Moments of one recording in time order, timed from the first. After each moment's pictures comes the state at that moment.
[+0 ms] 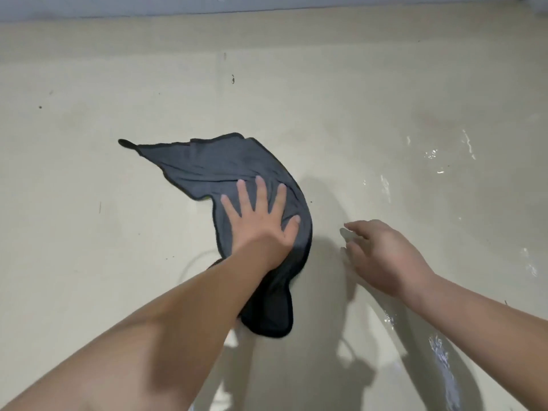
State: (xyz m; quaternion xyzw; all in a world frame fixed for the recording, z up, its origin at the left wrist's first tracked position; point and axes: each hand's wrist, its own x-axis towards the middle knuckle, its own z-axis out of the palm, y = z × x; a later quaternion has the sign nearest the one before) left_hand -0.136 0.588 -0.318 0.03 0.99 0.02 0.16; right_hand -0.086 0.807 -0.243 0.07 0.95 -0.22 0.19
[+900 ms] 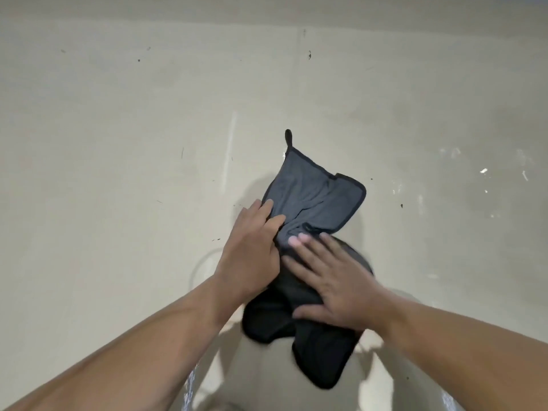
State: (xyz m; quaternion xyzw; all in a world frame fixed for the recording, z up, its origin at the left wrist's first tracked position) left_hand -0.003 0.471 -0.283 0.06 0.97 0.24 0.06; right_hand -0.006 0.693 -0.303 -0.45 0.87 0.00 0.17
